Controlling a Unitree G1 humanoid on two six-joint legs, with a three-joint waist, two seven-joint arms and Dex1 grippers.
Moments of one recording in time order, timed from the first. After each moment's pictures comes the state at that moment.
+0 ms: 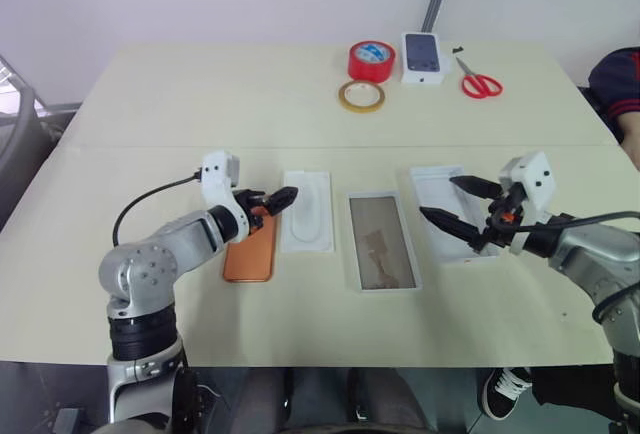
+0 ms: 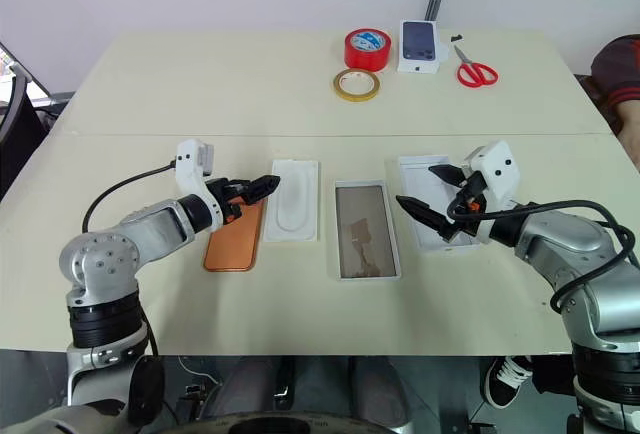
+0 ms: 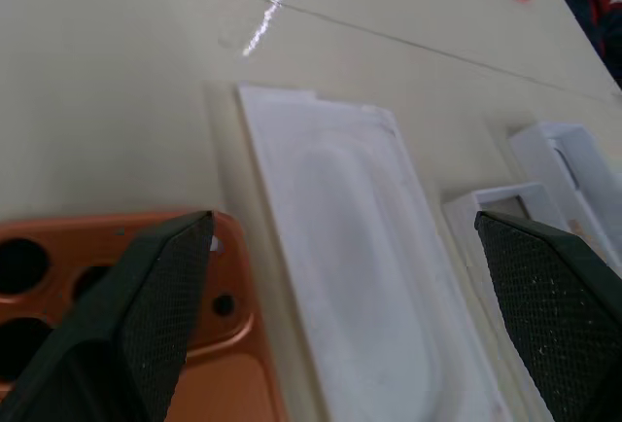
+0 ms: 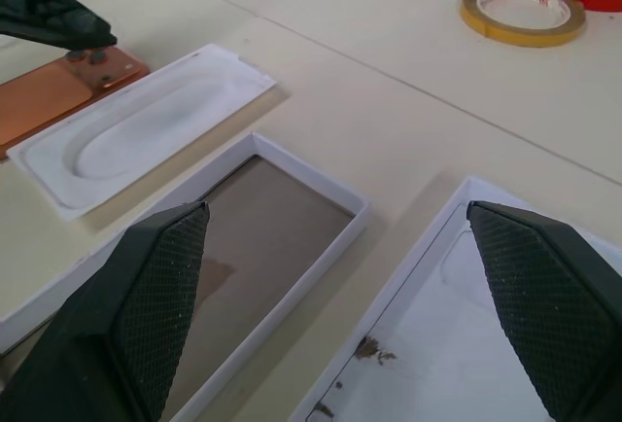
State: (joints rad) left arm -0.44 0.21 0.31 -0.32 -0.89 1.28 0.02; right arm -0.13 -0.77 -0.27 -0.42 0.59 0.71 0.73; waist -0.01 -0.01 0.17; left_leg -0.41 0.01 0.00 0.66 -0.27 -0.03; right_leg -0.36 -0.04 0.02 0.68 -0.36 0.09
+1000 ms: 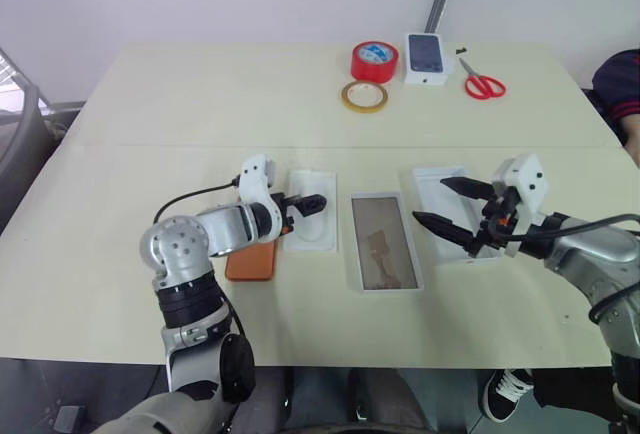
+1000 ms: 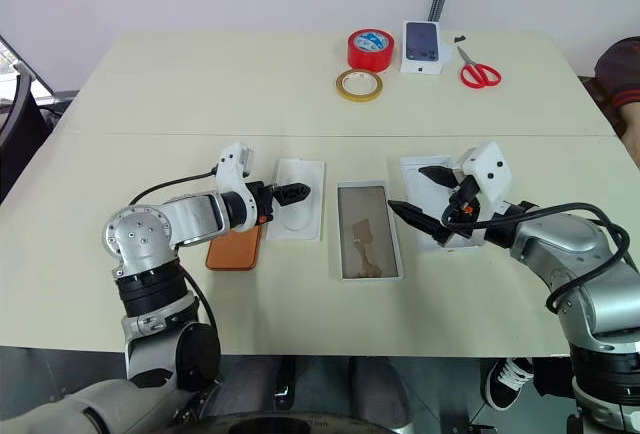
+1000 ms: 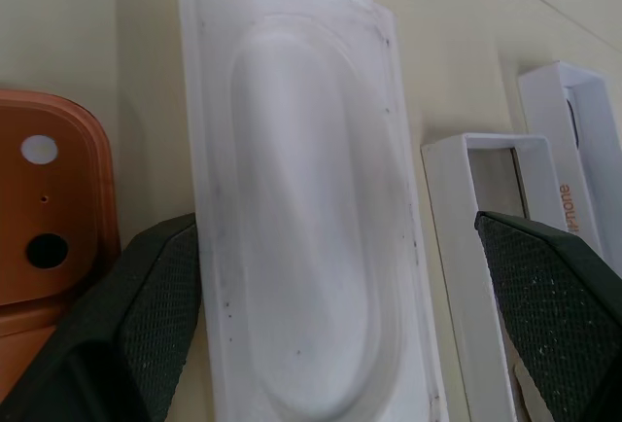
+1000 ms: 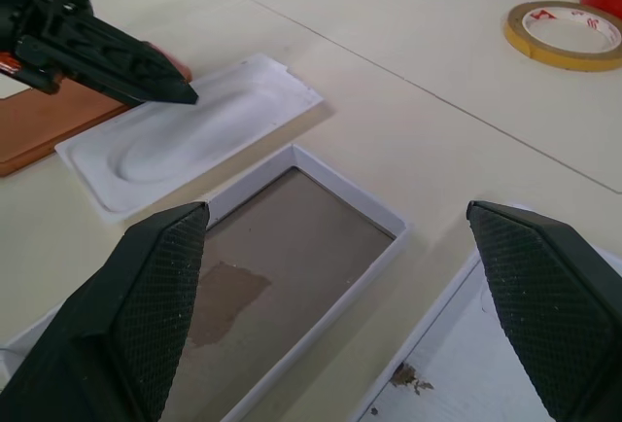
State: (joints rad) left arm -0.61 -0.06 0.44 -0.21 -0.77 1.57 0.19; right arm -0.13 -0.77 -0.25 -0.44 0.59 0.69 0.76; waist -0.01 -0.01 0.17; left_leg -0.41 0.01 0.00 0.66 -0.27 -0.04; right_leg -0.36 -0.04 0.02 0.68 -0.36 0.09
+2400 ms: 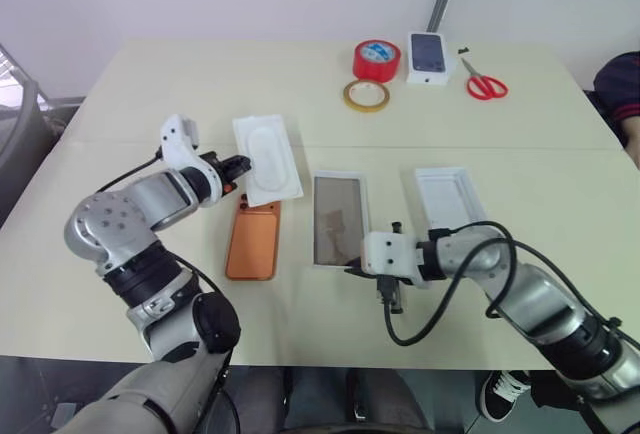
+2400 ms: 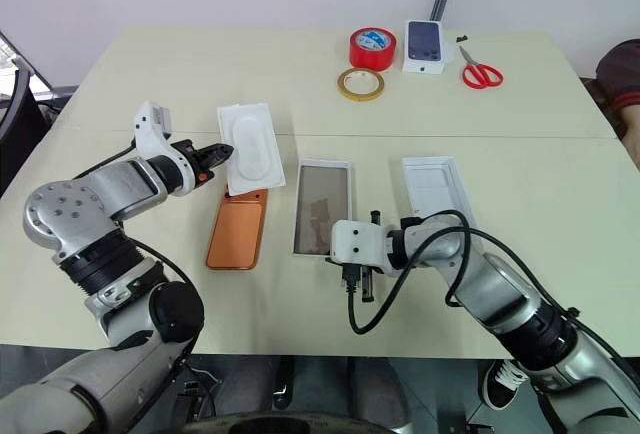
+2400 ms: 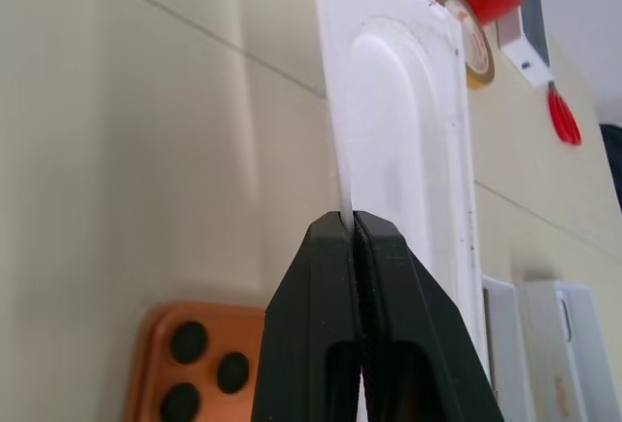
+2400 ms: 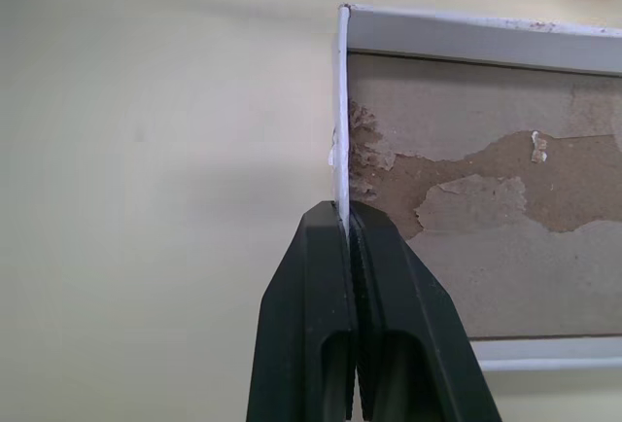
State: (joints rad) left arm -0.80 0.08 0.77 -0.20 -0.66 1.61 0.10; right arm -0.40 -0.76 0.48 -0.40 0.04 0.47 0.98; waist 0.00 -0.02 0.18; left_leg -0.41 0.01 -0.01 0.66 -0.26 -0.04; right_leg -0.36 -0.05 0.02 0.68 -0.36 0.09
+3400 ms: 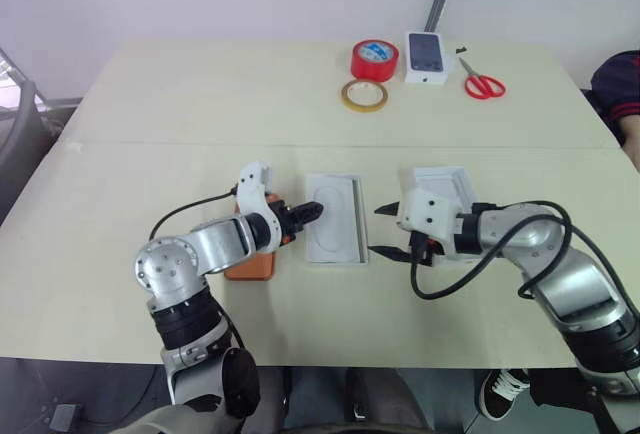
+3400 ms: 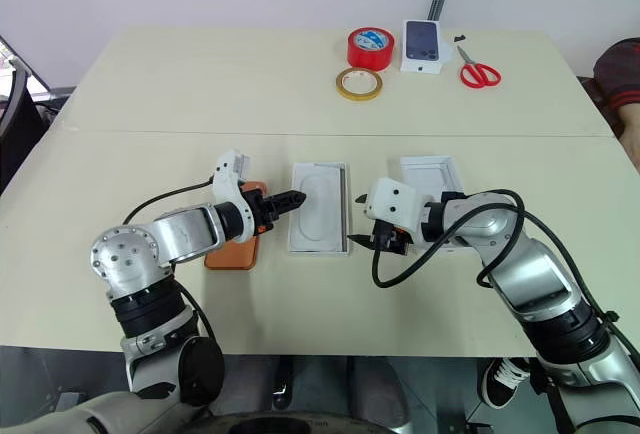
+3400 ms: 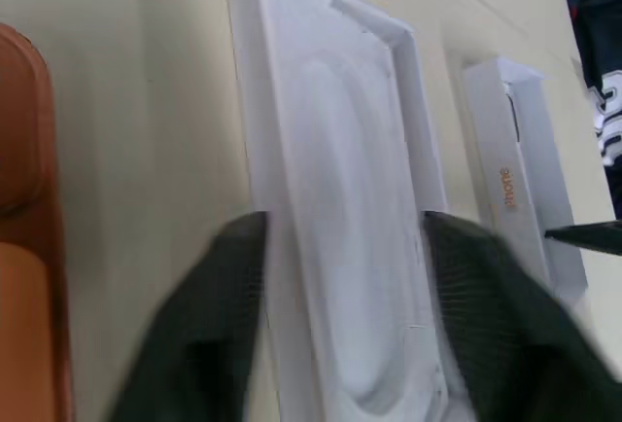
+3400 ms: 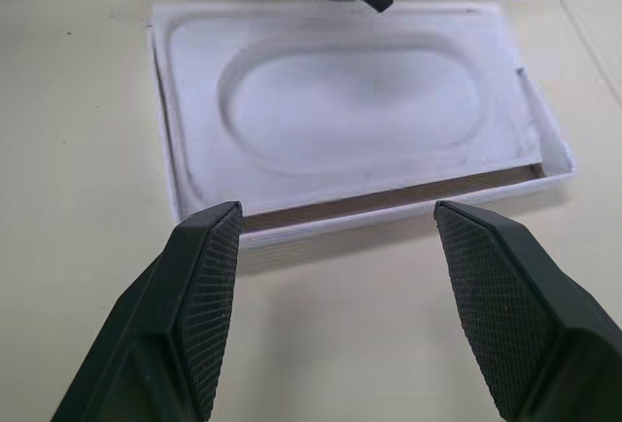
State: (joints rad) left arm -0.53 -0.07 0.49 -0.32 -1.01 1.61 0.29; right arm -0.36 -0.80 0.20 -0.41 0.16 0.53 0.95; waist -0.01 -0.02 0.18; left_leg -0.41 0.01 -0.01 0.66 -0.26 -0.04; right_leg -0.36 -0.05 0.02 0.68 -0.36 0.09
